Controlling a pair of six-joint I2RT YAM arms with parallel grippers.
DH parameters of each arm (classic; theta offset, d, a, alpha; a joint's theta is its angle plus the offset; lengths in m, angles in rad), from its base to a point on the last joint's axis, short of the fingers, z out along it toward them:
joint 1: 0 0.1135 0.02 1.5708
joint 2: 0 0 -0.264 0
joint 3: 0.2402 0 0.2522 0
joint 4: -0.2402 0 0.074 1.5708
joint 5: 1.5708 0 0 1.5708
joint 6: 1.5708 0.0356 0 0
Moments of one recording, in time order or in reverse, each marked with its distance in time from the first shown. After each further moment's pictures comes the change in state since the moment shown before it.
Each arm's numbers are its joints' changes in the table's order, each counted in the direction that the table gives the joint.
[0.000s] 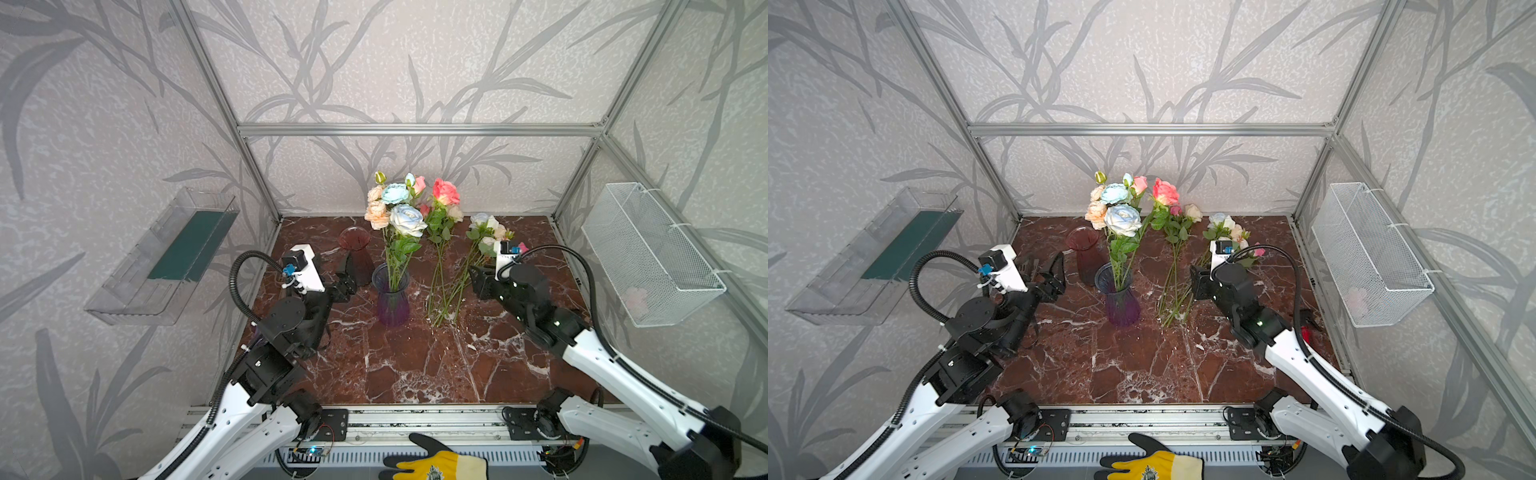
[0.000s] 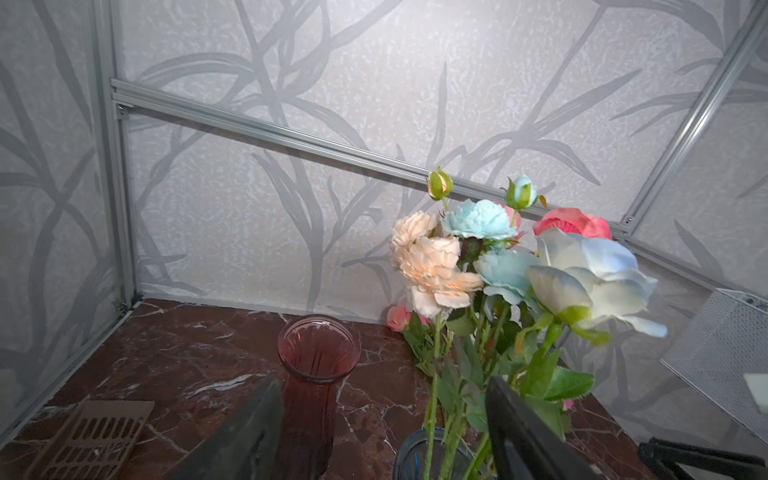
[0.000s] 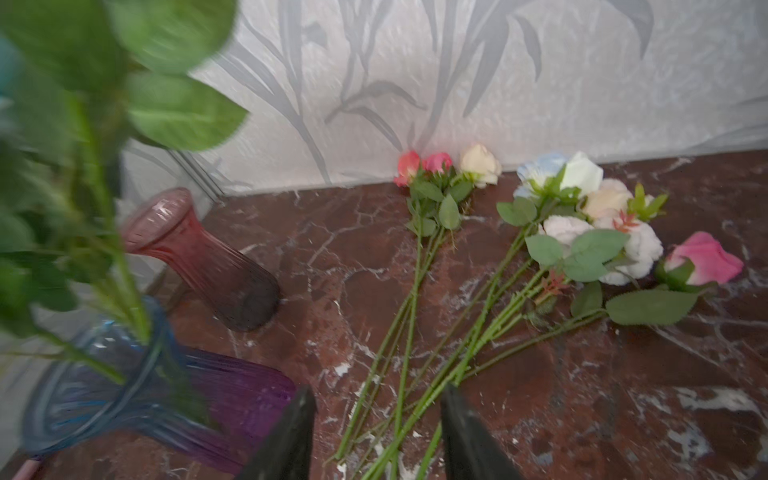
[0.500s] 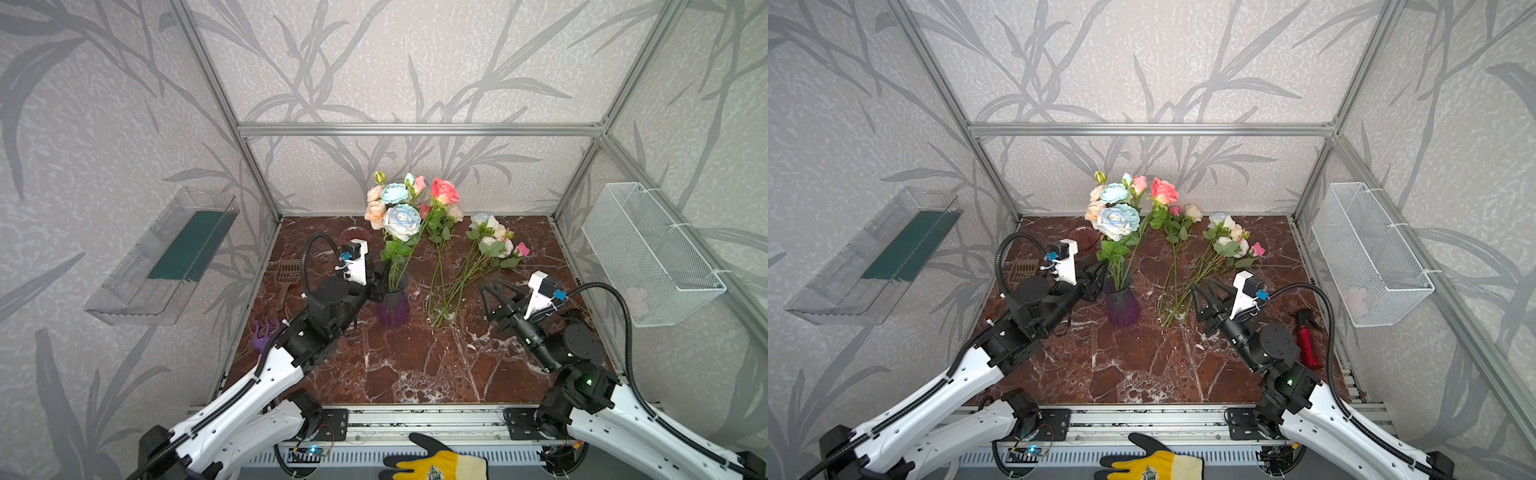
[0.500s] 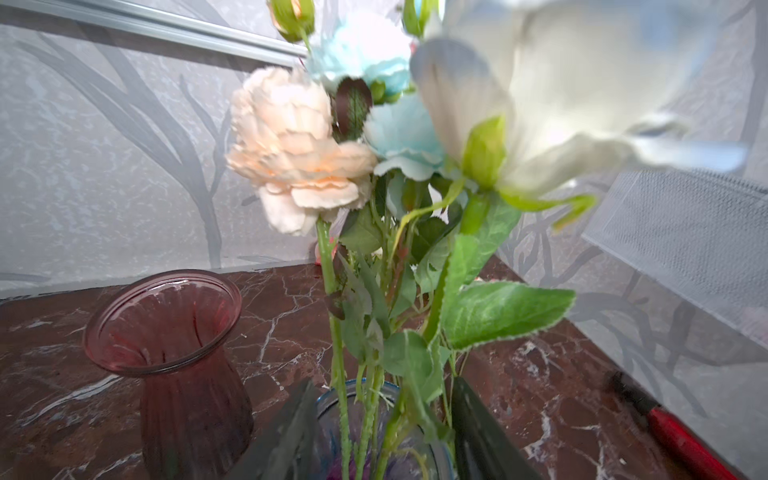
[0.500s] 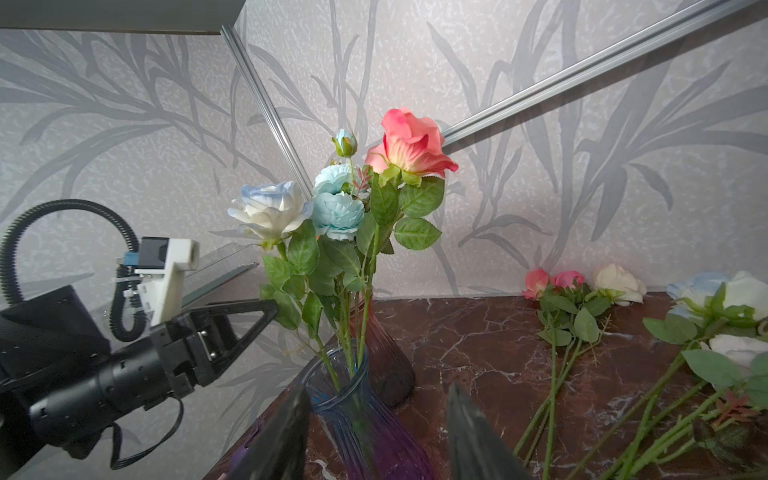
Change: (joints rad) left arm -0.006 -0.145 -0.091 0.100 0.330 0.010; right arm 0.295 0.563 -0.364 0.400 0.093 0.000
